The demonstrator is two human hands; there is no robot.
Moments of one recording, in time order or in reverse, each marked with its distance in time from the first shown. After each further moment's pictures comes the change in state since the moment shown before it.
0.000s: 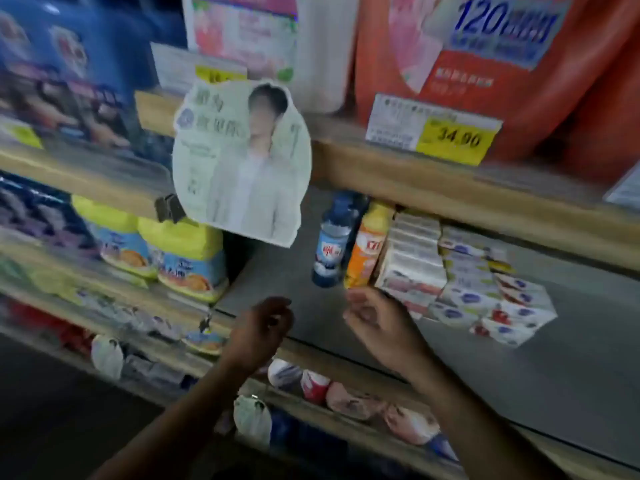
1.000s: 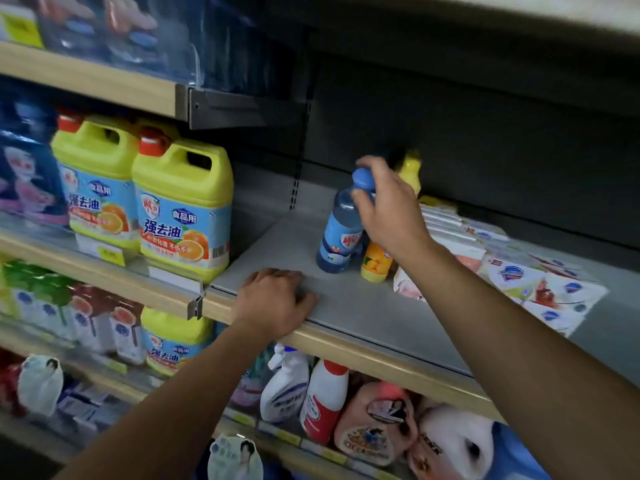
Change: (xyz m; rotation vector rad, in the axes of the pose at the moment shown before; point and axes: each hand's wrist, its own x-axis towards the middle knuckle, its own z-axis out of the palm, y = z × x) left_hand 0.068 -0.099 0.046 0.676 0.192 0.384; right_hand 0.095 -0.014 0.036 -0.527 0.531 -0.569
